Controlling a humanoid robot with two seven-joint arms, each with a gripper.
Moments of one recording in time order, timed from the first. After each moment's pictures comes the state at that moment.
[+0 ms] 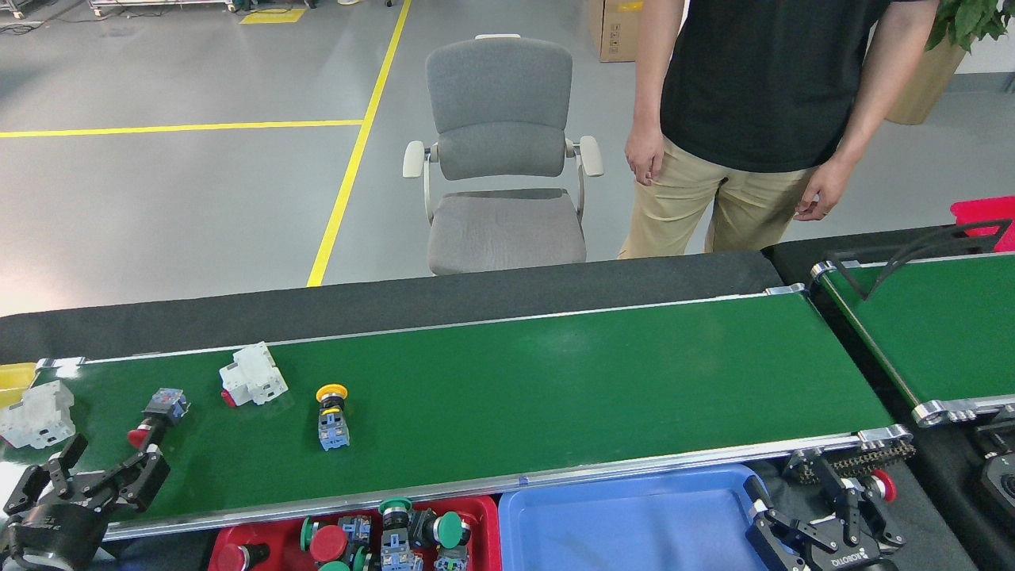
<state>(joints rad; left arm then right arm) -0.12 0.37 0.35 -1.06 -1.37 -0.43 0.07 0.25 -0.20 -0.10 -1.67 1.13 -0.33 -0.08</state>
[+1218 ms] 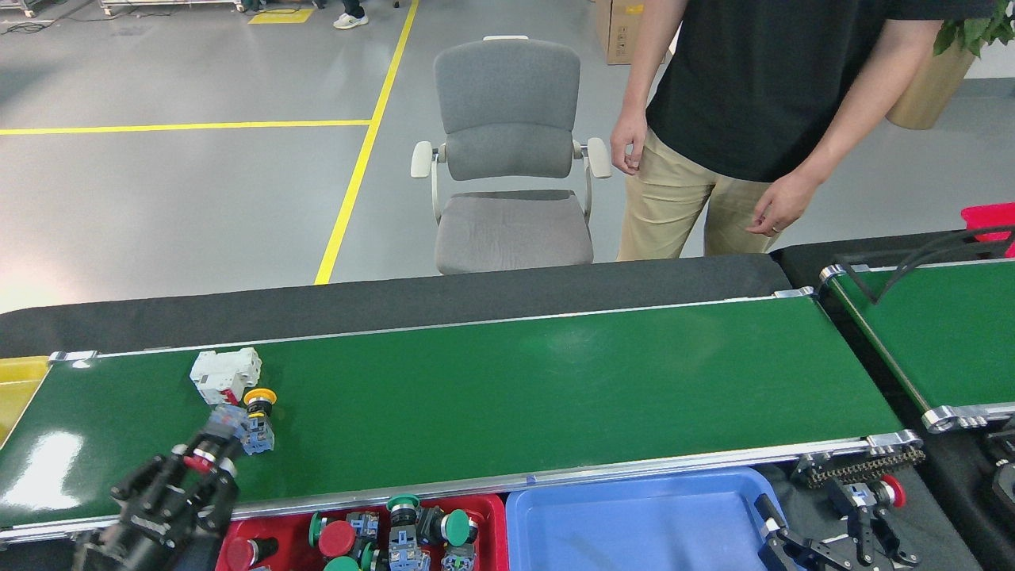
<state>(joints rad) 0.28 0.25 0.12 -1.67 -1.37 -0.60 0.10 0.29 -0.19 -0.16 -1.67 1.13 -0.38 -0.08</state>
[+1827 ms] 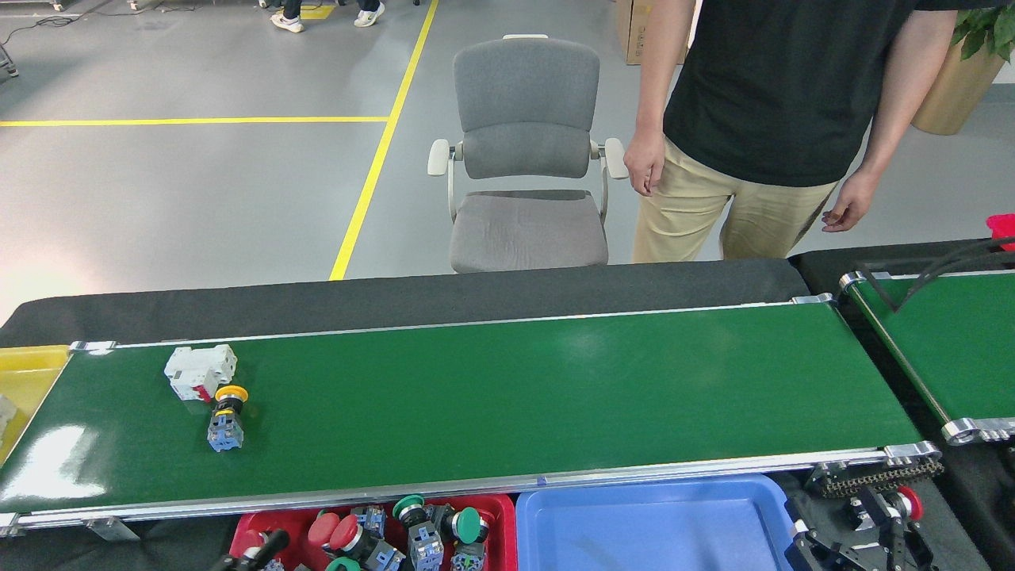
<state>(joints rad) 0.41 0.14 0.28 -1.77 -1.35 -0.59 0.06 0.32 -0.16 -0.22 -1.69 1.13 -0.29 -0.06</state>
